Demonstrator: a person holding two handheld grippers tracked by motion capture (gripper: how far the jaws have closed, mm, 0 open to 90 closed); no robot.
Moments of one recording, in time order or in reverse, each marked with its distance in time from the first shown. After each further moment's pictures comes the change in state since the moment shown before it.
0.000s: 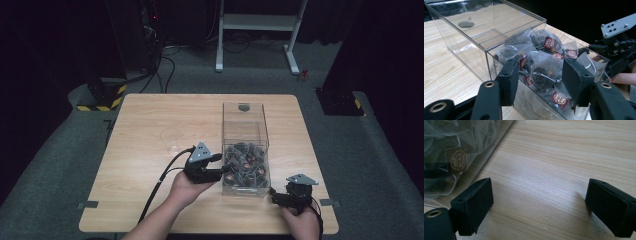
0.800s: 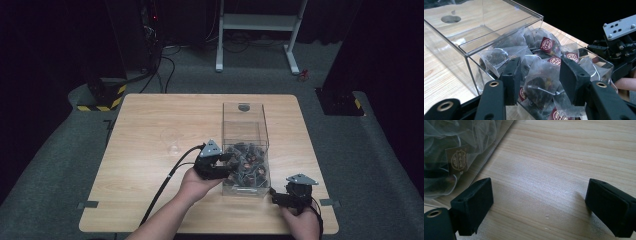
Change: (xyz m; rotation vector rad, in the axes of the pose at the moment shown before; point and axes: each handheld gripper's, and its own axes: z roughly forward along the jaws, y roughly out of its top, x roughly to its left) left arm 0.001 0.004 0.030 0.030 -0.051 -0.032; right arm 0.000 0.000 0.000 0.000 0.003 -0.004
